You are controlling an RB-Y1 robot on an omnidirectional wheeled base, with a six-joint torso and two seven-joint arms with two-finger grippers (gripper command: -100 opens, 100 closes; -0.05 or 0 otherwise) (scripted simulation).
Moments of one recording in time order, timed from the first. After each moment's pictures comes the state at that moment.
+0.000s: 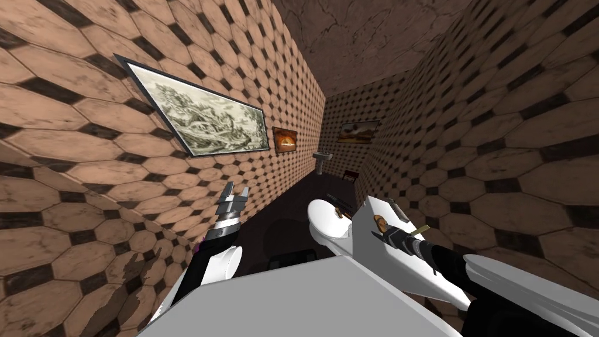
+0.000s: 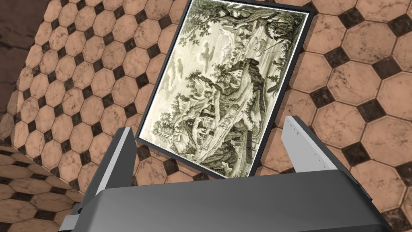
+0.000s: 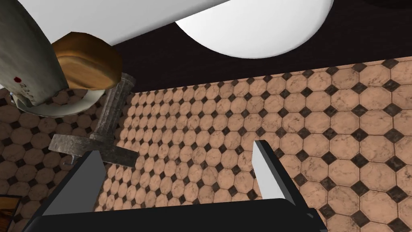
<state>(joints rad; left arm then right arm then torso) 0.48 0.02 -0.05 -2.21 0.03 -0.41 0.08 1.12 -1.22 -0.28 -1.76 0.61 -0.19 0.11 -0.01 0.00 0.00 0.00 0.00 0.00</state>
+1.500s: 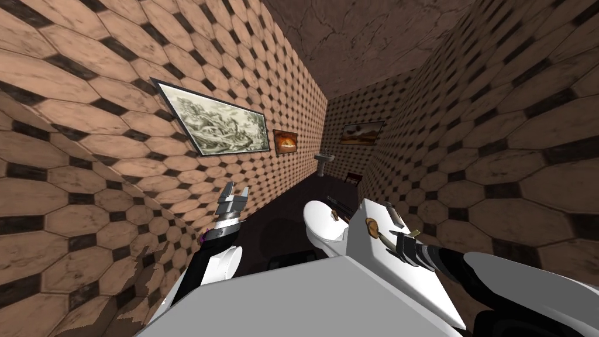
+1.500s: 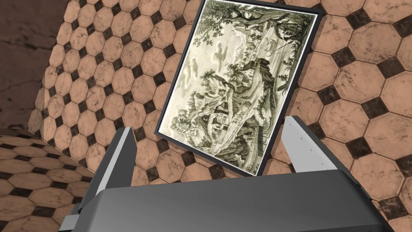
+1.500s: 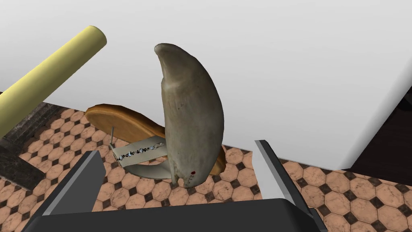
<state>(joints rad) 0.48 0.02 -0.05 -2.21 0.03 -0.41 0.08 1.31 -1.44 -0.28 -1.78 0.78 -0.13 0.17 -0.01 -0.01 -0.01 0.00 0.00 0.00</state>
